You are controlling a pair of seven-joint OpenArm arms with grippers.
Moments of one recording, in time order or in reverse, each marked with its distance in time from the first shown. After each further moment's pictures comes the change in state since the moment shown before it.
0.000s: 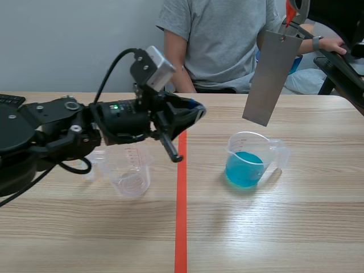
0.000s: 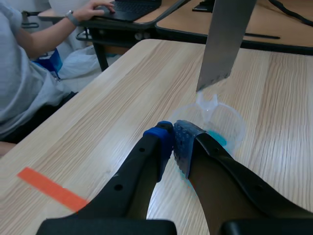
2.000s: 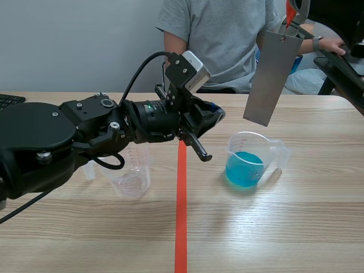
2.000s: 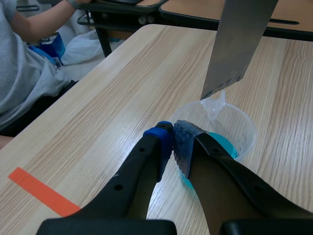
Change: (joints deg) left arm -3.1 11.6 0.3 -7.3 3.8 3.9 8.0; right arm 0.0 0.0 0.0 0.0 -0.2 0.0 0.2
